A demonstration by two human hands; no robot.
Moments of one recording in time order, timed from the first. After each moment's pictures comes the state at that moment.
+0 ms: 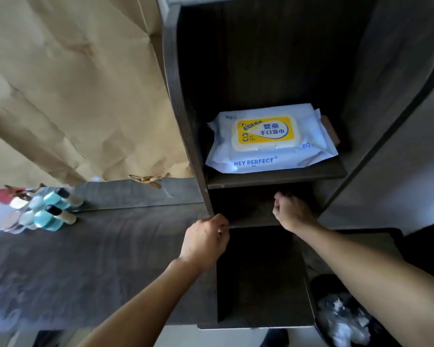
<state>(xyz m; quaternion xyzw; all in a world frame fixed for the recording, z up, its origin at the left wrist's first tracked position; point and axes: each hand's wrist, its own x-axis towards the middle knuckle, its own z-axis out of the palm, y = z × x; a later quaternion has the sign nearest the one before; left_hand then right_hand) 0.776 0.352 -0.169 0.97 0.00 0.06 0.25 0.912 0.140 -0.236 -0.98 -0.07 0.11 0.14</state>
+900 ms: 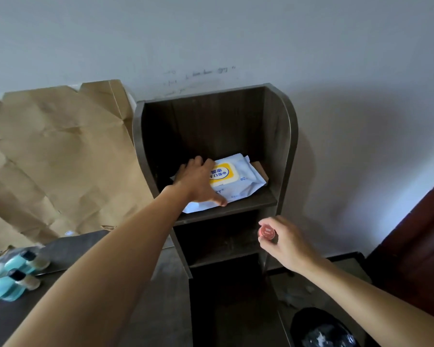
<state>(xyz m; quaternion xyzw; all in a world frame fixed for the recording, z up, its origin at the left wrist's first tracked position) 0.909 0.300 -0.006 1.00 -0.09 0.00 0.03 0.818 0.060 -0.114 -0.93 -0.15 -0.09 0.33</state>
